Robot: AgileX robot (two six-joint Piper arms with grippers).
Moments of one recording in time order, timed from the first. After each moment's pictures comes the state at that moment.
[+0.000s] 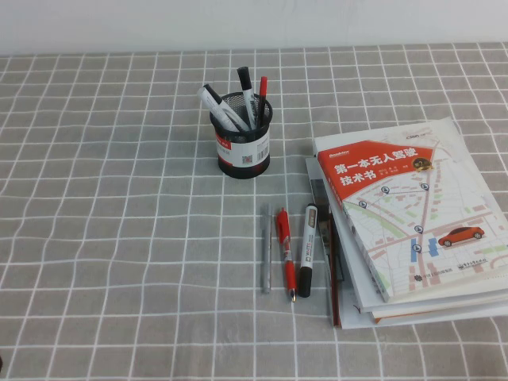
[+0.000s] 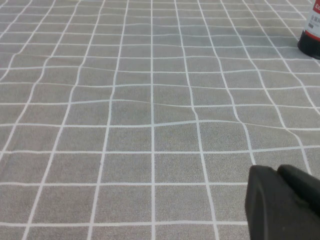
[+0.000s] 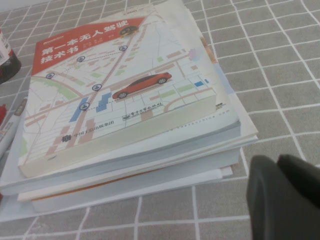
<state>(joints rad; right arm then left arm) 0.04 -0.01 0.03 0.14 0.38 0.11 -0.08 -0.01 0.02 -0.07 0.38 0.08</state>
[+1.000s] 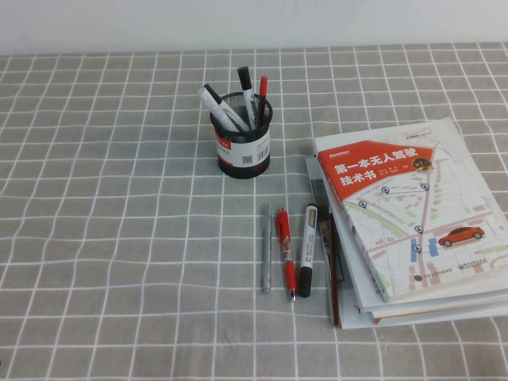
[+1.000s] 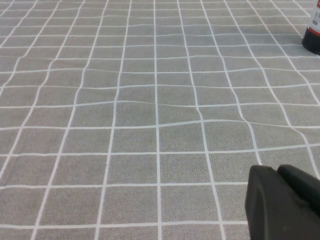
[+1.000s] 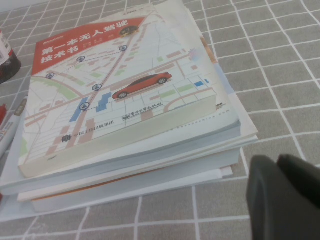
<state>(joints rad) 0.04 -0.01 0.03 0.14 0.38 0.11 -0.08 -0.01 0.02 -0.04 0.38 0.08</state>
